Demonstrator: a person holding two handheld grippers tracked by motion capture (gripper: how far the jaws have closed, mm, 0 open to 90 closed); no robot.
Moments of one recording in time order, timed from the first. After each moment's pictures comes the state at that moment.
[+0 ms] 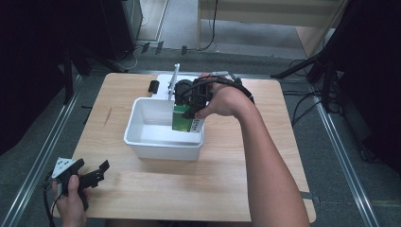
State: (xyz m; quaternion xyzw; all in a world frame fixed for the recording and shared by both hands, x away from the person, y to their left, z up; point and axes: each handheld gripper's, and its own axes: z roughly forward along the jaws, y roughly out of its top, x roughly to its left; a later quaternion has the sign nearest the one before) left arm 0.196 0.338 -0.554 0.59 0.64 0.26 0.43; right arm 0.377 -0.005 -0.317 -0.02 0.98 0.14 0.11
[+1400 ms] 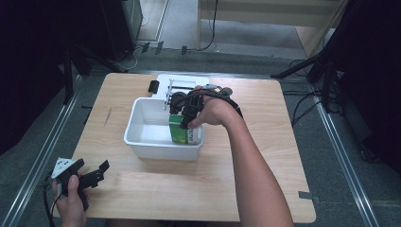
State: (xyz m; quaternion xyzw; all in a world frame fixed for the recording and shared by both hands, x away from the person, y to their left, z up) left arm 0.195 0.339 -0.554 0.58 0.63 0.26 0.43; right arm 0.391 0.012 -0.374 0.02 0.99 0.12 0.09
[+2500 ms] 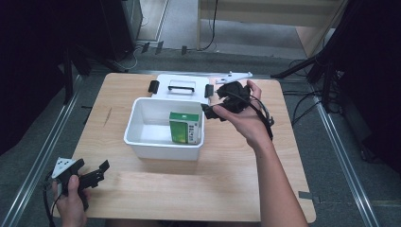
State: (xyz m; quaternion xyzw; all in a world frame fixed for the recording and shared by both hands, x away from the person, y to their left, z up) left arm 0.195 0.339 -0.554 0.59 0.63 0.26 0.43; right arm 0.371 -0.103 -0.351 0.37 0.82 0.38 0.22
